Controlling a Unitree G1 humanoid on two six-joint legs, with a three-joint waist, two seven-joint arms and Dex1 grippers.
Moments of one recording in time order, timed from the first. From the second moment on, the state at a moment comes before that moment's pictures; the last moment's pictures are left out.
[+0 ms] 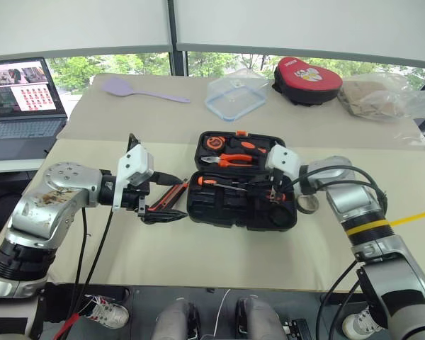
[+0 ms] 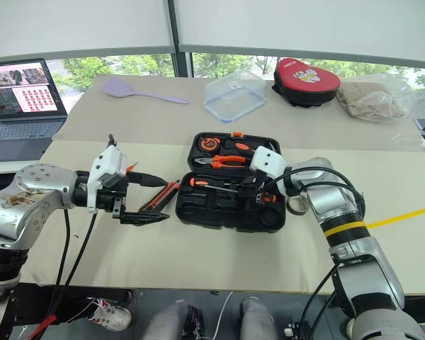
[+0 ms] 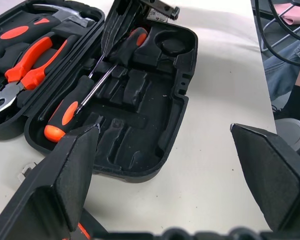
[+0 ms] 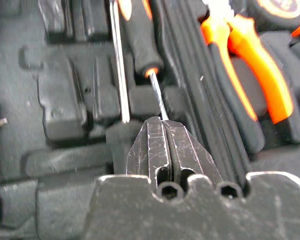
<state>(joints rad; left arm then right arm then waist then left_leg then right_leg) -0.50 0.87 -0.06 -0.25 -0.52 0.63 -1.22 -0.78 -0.59 0.24 0.33 0.02 0.27 1.11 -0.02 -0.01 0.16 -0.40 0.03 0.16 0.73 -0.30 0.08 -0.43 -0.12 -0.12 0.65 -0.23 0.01</state>
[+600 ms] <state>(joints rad) -0.52 0.87 -0.06 -0.22 -0.51 0.61 -1.23 -0.69 -0.61 0.28 0.22 0.00 0.27 1.14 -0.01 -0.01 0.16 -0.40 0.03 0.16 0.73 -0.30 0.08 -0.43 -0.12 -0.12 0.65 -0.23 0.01</state>
